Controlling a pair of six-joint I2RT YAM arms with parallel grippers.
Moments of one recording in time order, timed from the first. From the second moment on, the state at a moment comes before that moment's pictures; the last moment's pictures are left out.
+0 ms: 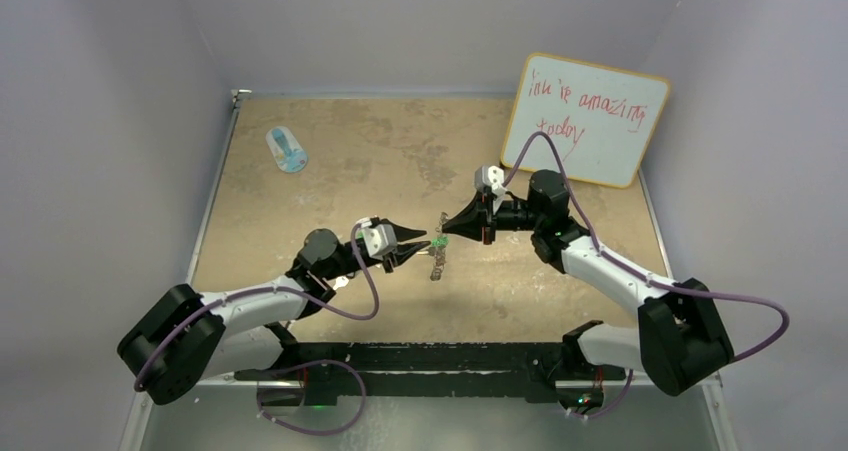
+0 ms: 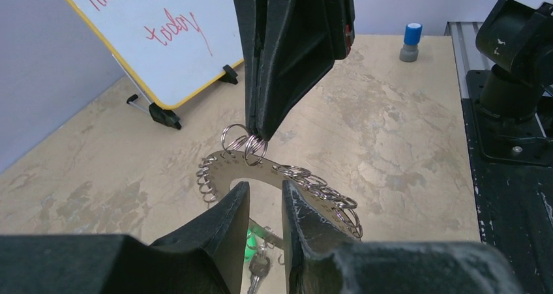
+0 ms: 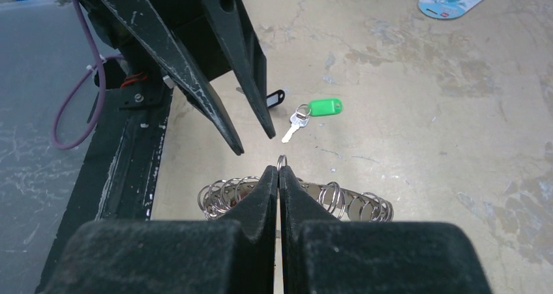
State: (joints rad) left arm -0.72 1.14 0.30 0.96 0.51 0.11; right arm 0.45 1.24 0.63 0.44 -1.06 -0.04
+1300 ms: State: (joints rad) left arm -0.72 1.34 0.38 1.08 0.59 0.09; right arm 0.46 1.23 0.62 0.42 -1.09 -0.08
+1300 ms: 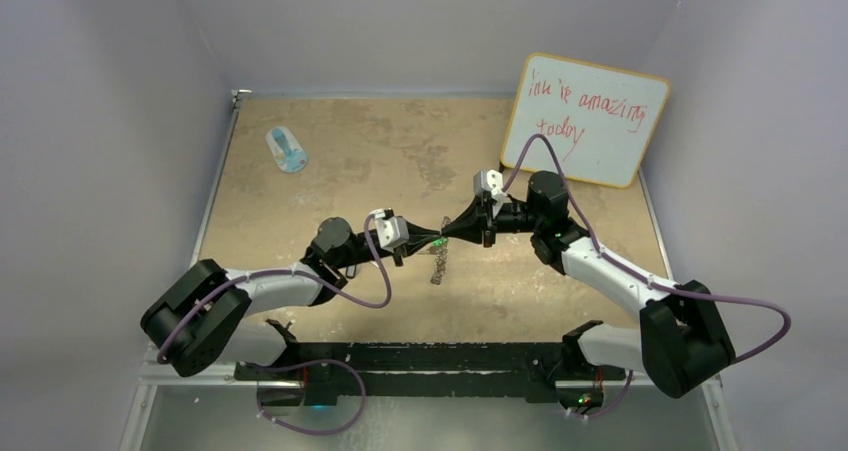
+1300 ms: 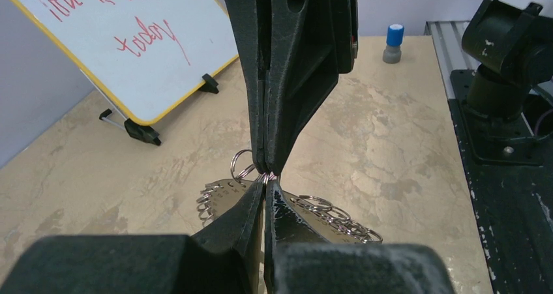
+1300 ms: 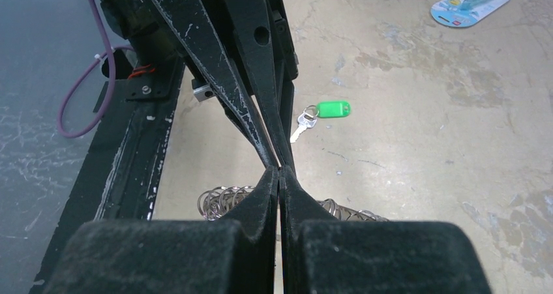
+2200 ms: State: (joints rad) left arm -0.72 1.23 0.43 0.80 0.57 0.23; right arm 0.47 1.22 0.62 0.37 -1.09 -0.11
